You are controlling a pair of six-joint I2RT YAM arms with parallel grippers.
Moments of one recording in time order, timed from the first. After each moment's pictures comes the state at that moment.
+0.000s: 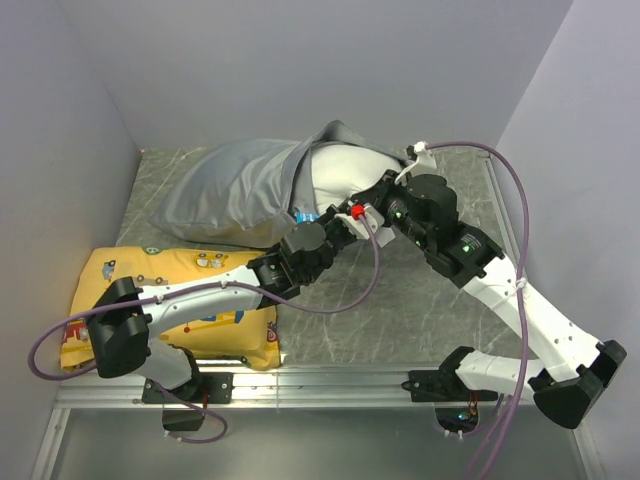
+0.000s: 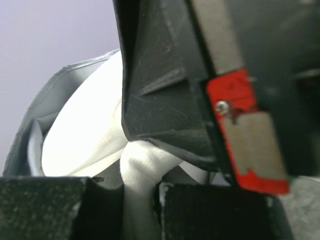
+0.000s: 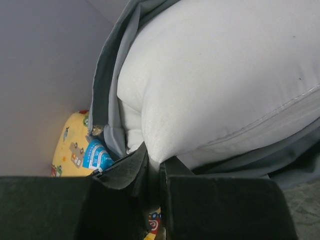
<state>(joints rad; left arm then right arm) -1.08 1.47 1.07 0.45 -0.51 0.52 0.69 1.11 1.21 -0.36 0.16 0.66</state>
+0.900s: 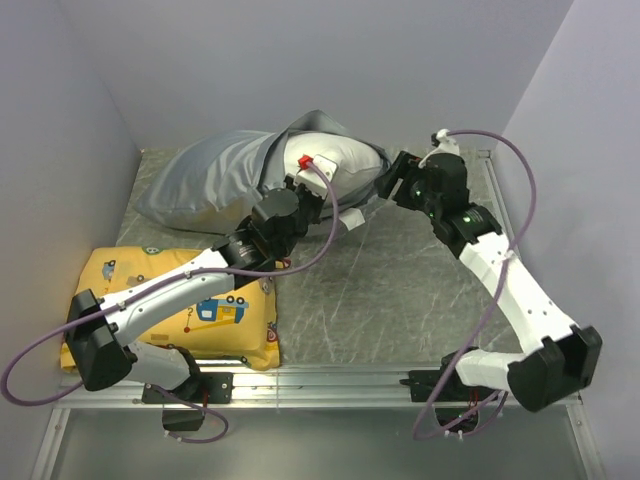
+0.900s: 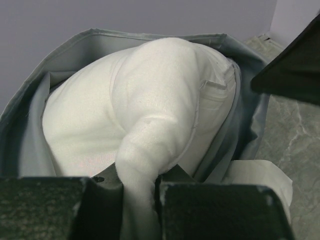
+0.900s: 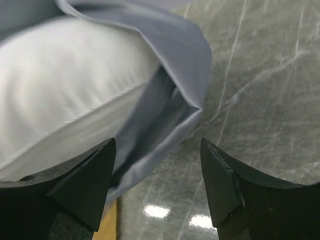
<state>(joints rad) -0.93 1.35 1.19 0.13 -0.51 0.15 0.36 1.20 1.20 -0.36 0.07 0.58</state>
